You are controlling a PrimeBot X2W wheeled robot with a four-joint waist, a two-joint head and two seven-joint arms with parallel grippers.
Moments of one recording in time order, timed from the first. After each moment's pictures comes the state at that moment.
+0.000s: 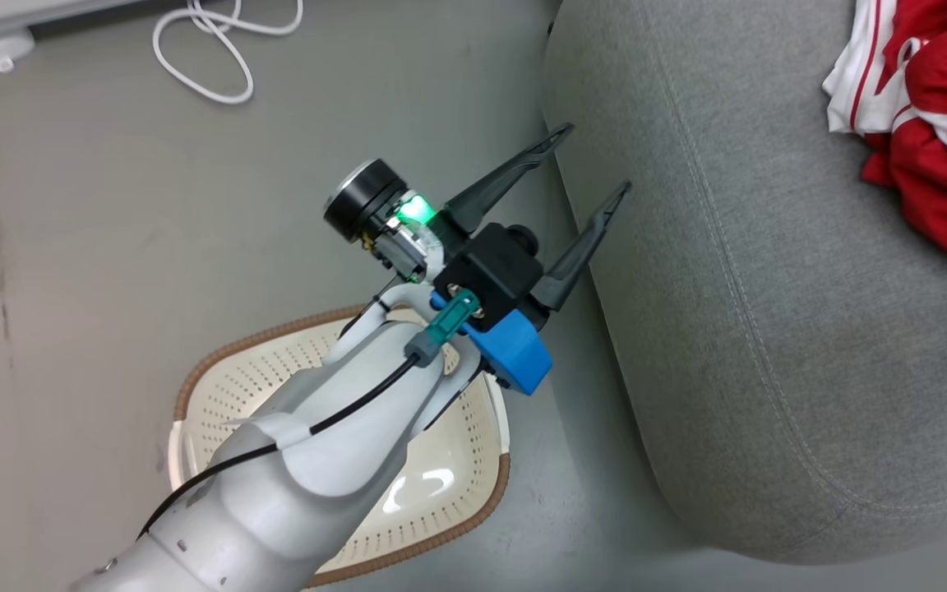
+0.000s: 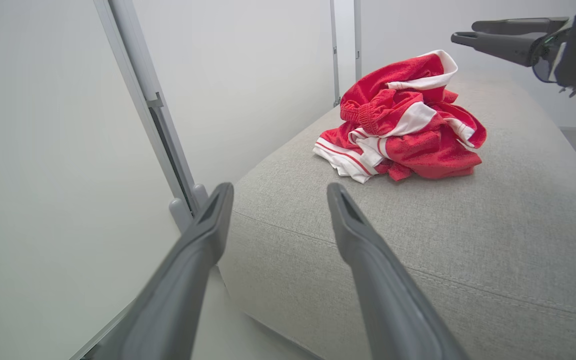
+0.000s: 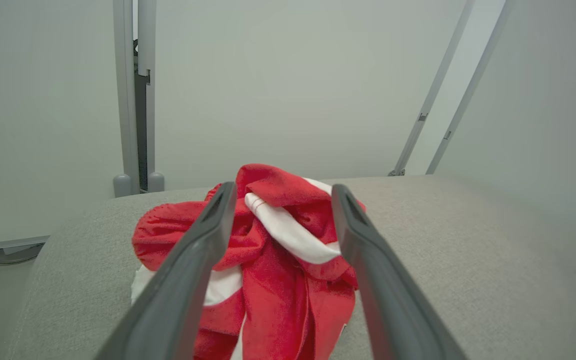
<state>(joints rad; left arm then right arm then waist) -0.85 0.09 -0.86 0.50 -0.24 -0.06 -0.26 -0.57 -0.27 -0.45 0.41 0.02 0.13 -0.26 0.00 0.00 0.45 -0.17</state>
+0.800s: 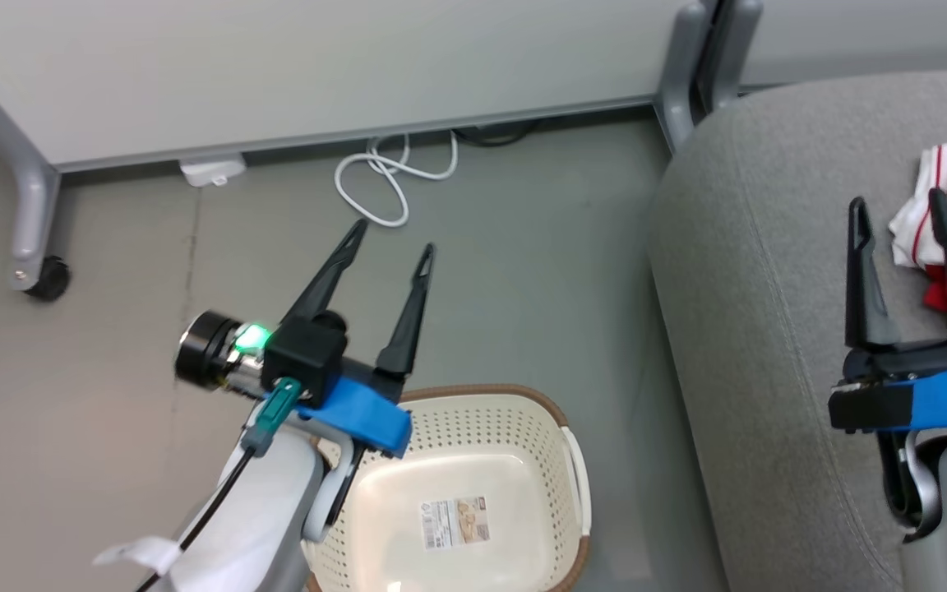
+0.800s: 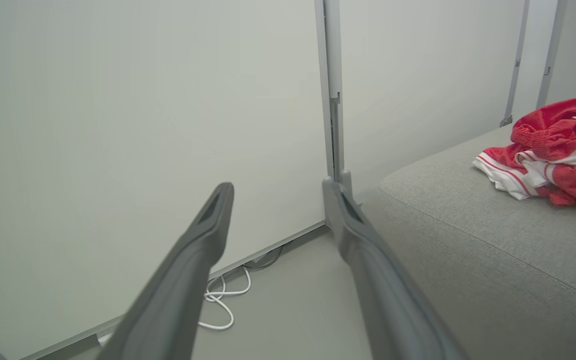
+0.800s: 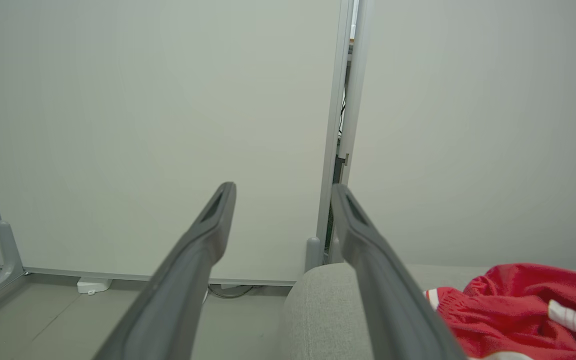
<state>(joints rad) -0.48 0.20 -0.57 0.35 -0.27 0.04 -0.26 -0.31 -0.14 -0.12 0.13 0.07 0.13 -0.26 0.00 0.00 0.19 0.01</state>
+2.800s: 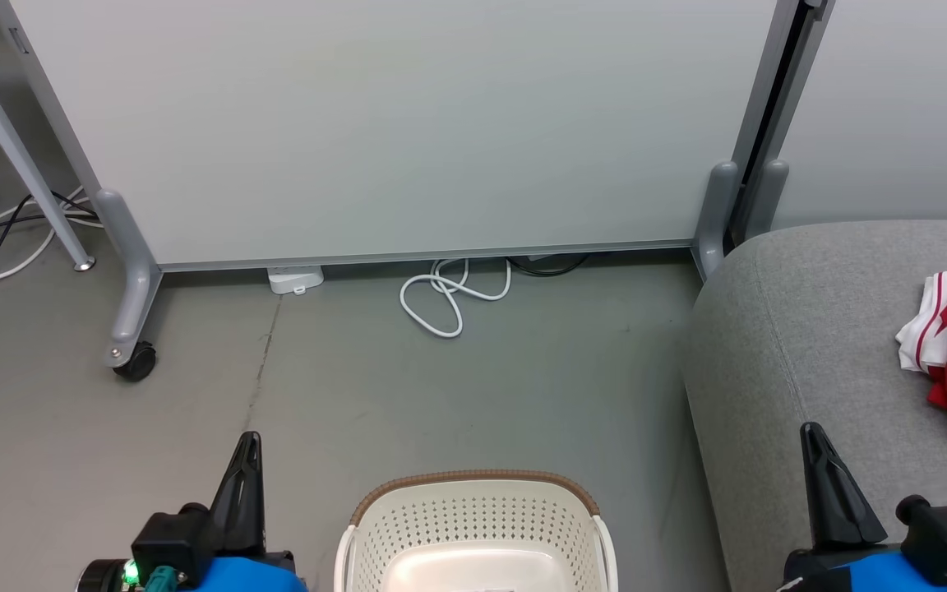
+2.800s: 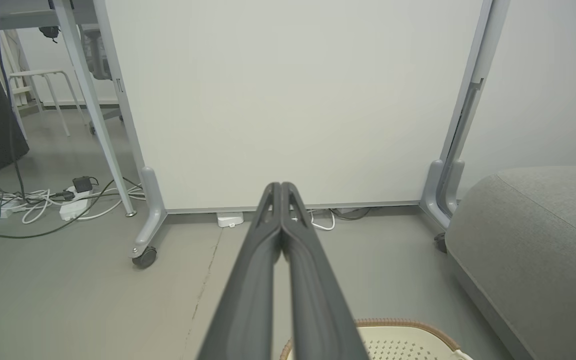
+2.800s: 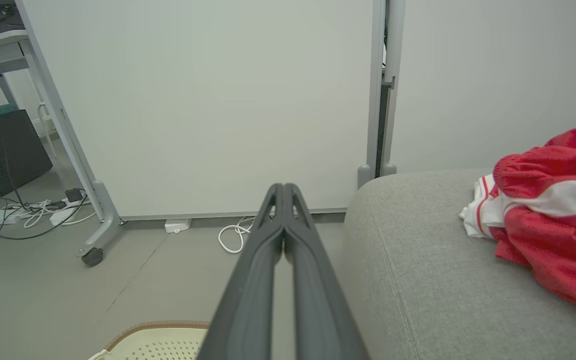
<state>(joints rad) 0.02 0.14 -0.17 0.25 -0.20 0.02 -0.24 0.05 -0.04 -0.07 0.15 0.14 0.13 -0.24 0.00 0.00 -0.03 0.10</state>
